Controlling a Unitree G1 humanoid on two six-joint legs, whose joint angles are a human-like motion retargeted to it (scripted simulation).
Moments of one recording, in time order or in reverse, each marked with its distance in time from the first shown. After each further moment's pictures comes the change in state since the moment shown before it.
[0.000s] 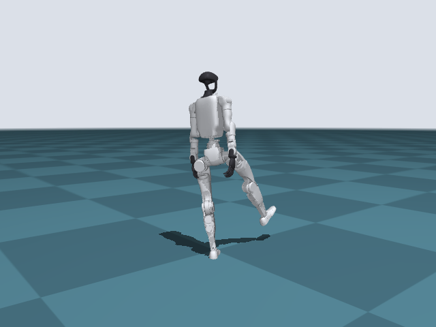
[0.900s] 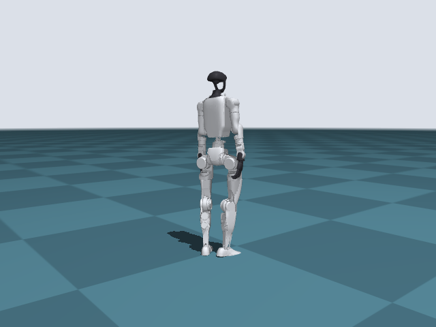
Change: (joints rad) left arm -0.008 -0.021 -0.027 -0.010 0.020 0.021 -0.008; right arm -0.085 0.014 0.031 -0.035 -0.002 0.015 0.075; waist 0.189 -0.063 -0.200; left_leg -0.032 -0.034 0.237 -0.032 0.001 -0.130; right_leg 0.695 0.205 -0.043 -0.114 0.047 0.114
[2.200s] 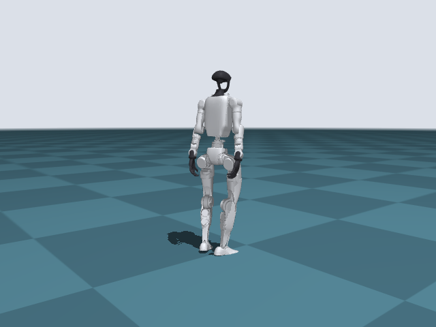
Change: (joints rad) left arm 0.160 0.008 0.114 -0.005 -0.008 0.005 0.001; right arm 0.057 -0.048 -0.019 0.096 -0.020 0.018 -0.036; waist 0.101 -0.015 0.151; left_leg -0.152 0.055 -0.087 0.347 0.071 -0.013; right_leg -0.001 -0.001 0.041 0.090 -0.047 -0.050
